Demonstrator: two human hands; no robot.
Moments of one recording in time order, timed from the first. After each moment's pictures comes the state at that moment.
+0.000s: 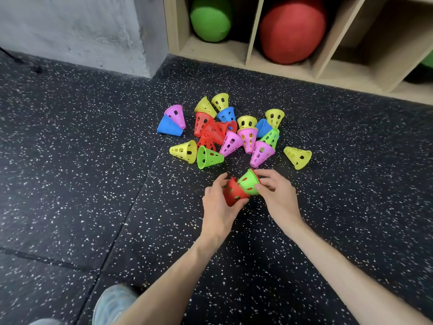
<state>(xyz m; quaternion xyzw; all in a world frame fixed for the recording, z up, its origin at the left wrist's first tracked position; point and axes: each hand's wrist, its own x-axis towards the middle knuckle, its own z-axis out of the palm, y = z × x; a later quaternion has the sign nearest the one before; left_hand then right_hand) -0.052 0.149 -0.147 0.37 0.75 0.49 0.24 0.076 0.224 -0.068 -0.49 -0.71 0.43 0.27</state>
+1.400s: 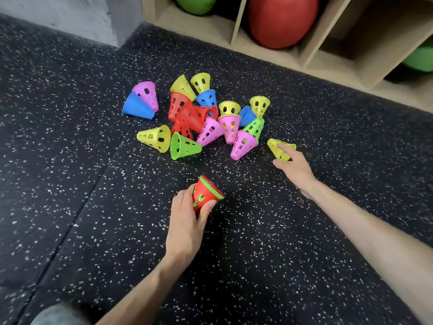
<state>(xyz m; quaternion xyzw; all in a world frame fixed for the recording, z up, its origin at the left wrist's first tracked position) -0.046 0.129 -0.174 0.38 0.77 0.45 0.24 0.129 0.372 -0.099 -0.61 -0.70 0.34 0.12</state>
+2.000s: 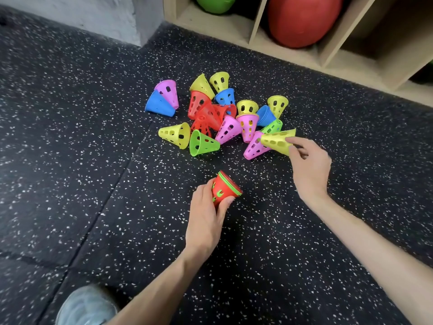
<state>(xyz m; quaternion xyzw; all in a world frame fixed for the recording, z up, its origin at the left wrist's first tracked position) -0.046 0.127 -0.166 0.38 0.76 0.45 0.25 0.086 0.304 -0.067 -0.53 -0.72 0.25 0.36</state>
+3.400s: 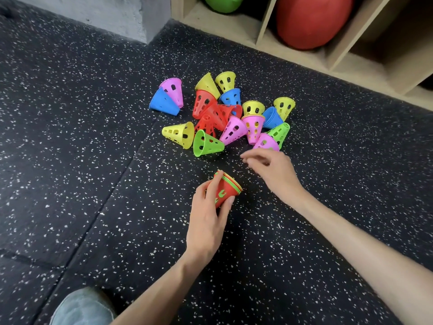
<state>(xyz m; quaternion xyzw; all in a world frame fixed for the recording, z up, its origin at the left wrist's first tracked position) -0.047 0.128 -0.178 0.39 0.74 0.50 0.20 0.040 0.291 -0.082 -0.41 -0.81 0.39 0.19</state>
